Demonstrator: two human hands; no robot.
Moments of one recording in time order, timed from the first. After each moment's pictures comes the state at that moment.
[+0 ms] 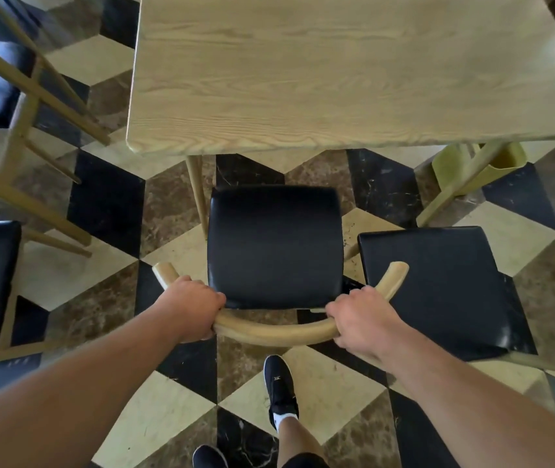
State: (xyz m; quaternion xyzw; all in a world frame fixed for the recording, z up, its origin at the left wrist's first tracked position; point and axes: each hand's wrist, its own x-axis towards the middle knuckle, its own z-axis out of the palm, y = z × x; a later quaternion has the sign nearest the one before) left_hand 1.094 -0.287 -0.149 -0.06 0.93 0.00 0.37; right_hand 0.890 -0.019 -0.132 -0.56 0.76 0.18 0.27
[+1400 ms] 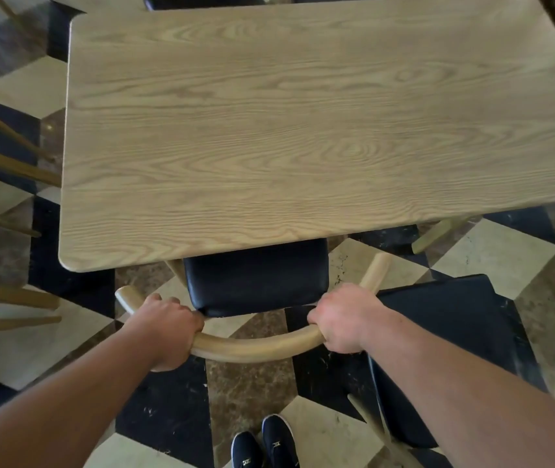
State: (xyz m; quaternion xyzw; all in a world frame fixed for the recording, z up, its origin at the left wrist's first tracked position) left_hand 0.923 -0.436 -0.166 -0.04 0.90 0.01 0.44; right_hand 0.701 -0.181 -0.140 -0.60 0.69 0.22 0.35
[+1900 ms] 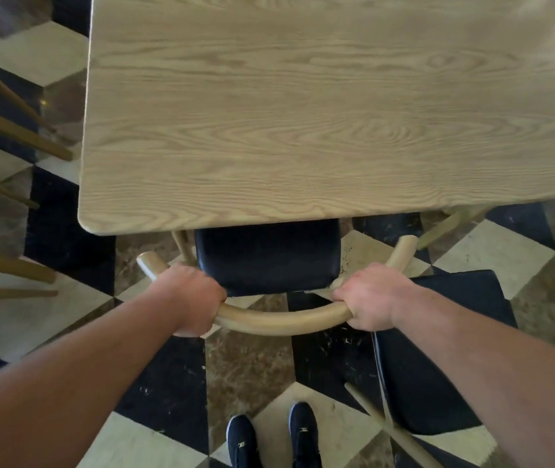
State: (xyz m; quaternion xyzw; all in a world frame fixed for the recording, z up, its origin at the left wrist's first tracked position) left_hand 0.920 -0.437 -0.158 -0.02 0.90 0.03 0.43; right_hand 0.705 -0.180 -0.142 -0.57 0.70 0.24 0.36
